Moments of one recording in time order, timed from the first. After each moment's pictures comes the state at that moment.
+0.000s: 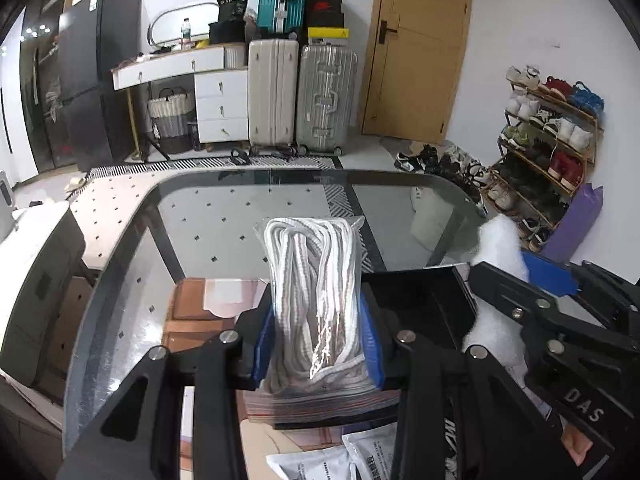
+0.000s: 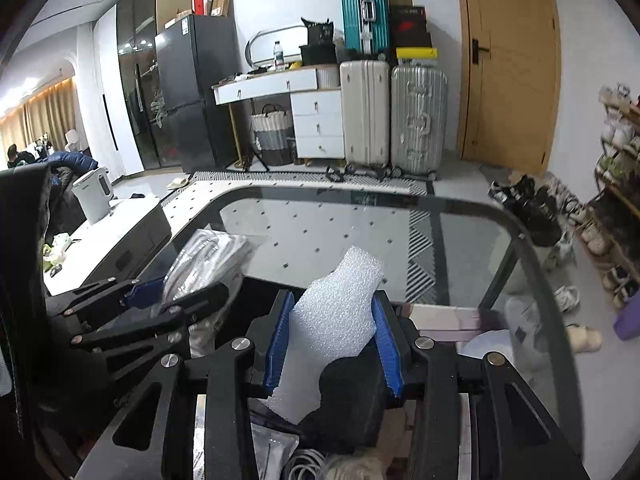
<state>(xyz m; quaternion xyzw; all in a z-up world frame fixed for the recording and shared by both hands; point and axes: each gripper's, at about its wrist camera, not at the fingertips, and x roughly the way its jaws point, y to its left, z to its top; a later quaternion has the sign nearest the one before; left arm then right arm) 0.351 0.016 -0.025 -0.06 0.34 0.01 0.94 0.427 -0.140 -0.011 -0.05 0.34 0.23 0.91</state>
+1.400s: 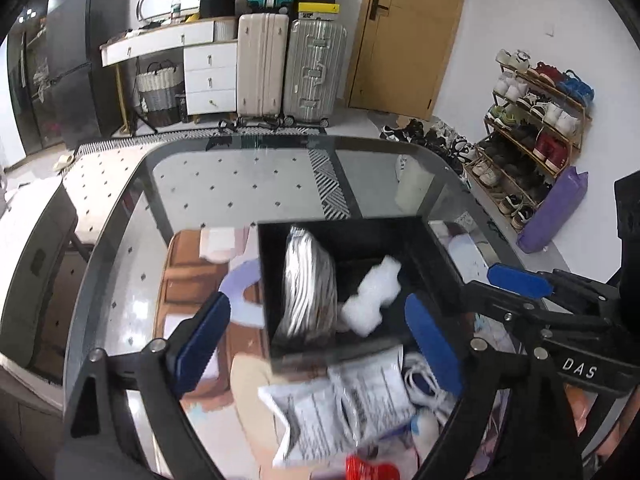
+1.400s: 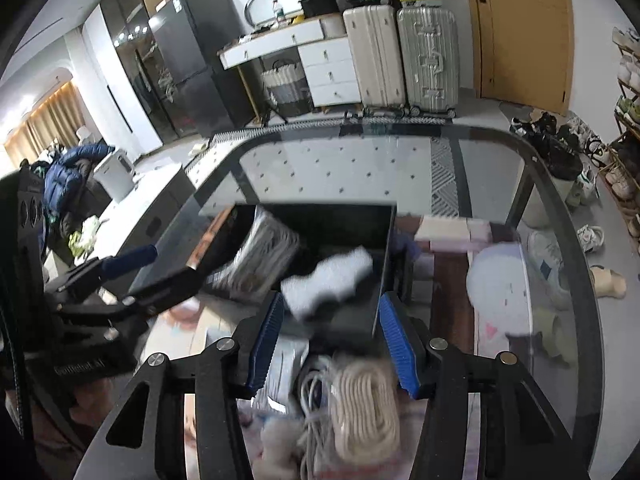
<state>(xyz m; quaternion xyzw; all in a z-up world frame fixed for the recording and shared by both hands) 0.308 0.018 -0.016 -0.08 0.39 -0.02 0.92 0.383 -0.185 -0.040 -0.02 0.44 0.26 0.86</state>
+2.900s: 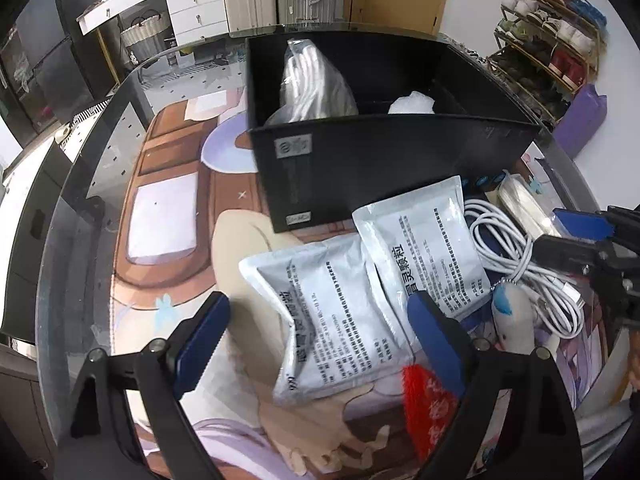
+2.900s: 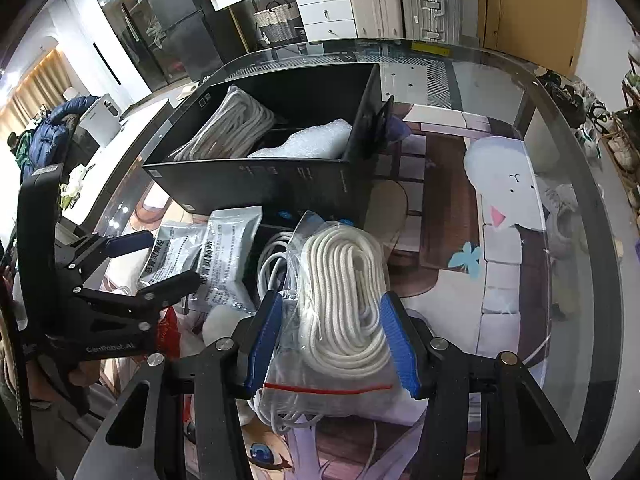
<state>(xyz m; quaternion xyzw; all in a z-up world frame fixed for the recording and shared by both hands) 0.279 0.008 -0.111 -0.02 0.51 -0.02 0.86 0.358 -0.206 -0.107 -0.06 0.52 0.25 0.81</state>
